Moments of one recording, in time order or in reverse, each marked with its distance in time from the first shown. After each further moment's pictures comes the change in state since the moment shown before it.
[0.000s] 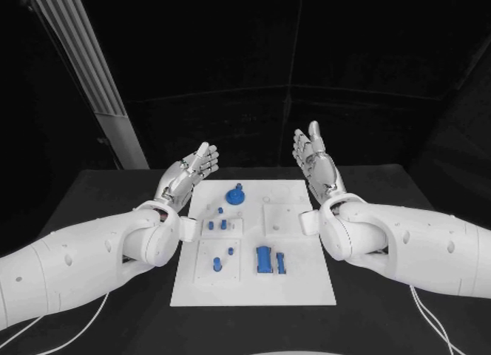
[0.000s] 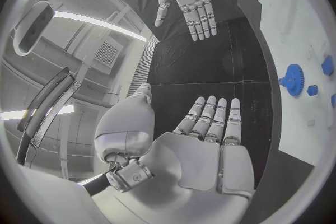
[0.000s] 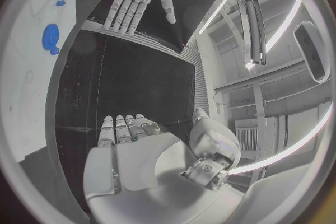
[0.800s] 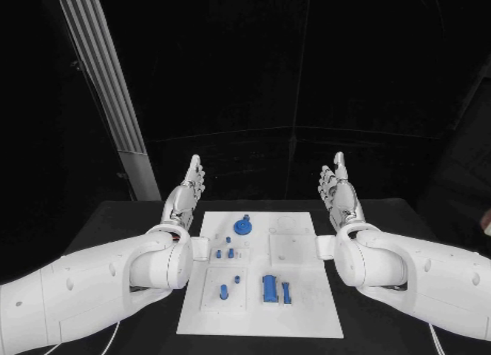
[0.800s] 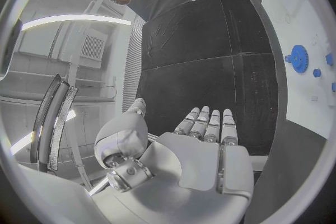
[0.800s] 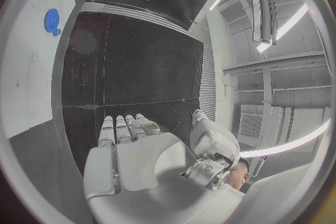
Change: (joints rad) left arm -0.086 -0.080 0.129 0.180 0.069 -0.373 -0.116; left_hand -0.419 -0.007 0.095 -0.145 -0.134 -0.189 -0.116 -0.153 -0.005 -0.160 -0.128 -0.204 -0.005 -0.113 -0.124 -0.300 -0.013 -0.031 -0.166 -0.144 -0.044 -0.259; right arm -0.028 0.009 0.035 -0.012 0.158 -0.077 -0.057; right_hand -0.013 0.000 0.000 0.000 0.000 0.000 0.000 0.000 -0.001 0.000 0.000 0.000 -0.002 0.000 0.000 0.000 -0.001 0.000 0.000 0.000 0.000 -0.008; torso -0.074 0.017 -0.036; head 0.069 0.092
